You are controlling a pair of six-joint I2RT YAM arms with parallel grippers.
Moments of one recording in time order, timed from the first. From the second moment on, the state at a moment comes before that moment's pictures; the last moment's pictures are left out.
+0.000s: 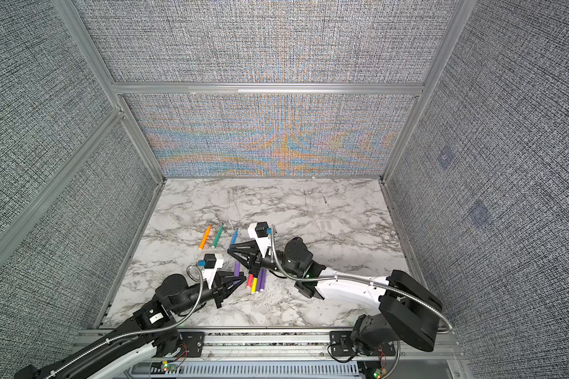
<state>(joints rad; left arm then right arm) -0.83 0.47 0.18 0.17 0.28 -0.37 1.00 1.40 0.70 0.81 -0.34 0.36</state>
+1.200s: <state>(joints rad) -0.53 1.06 0.68 -0.37 -0.19 -0.36 0.93 1.03 0.80 -0.06 0.61 -0.04</state>
